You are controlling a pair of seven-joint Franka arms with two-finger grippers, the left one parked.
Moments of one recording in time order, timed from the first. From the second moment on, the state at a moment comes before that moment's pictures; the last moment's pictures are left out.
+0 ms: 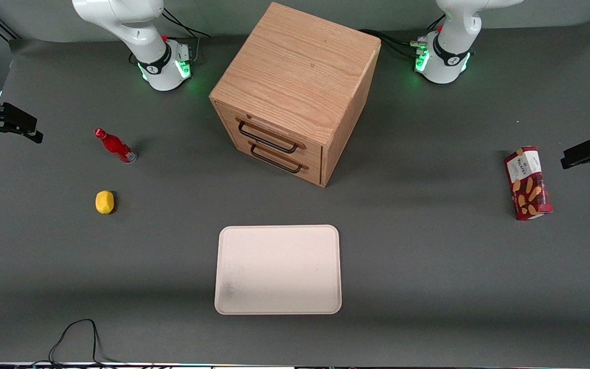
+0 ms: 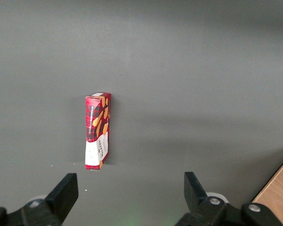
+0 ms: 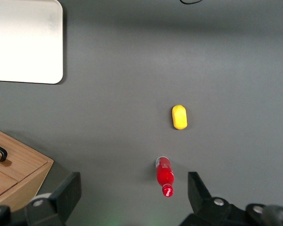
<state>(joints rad) 0.01 -0.04 -0.06 -1.55 -0.01 1.51 -0.09</state>
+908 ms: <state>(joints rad) 0.01 -0.04 -0.06 -1.56 -0.01 1.44 -0.09</state>
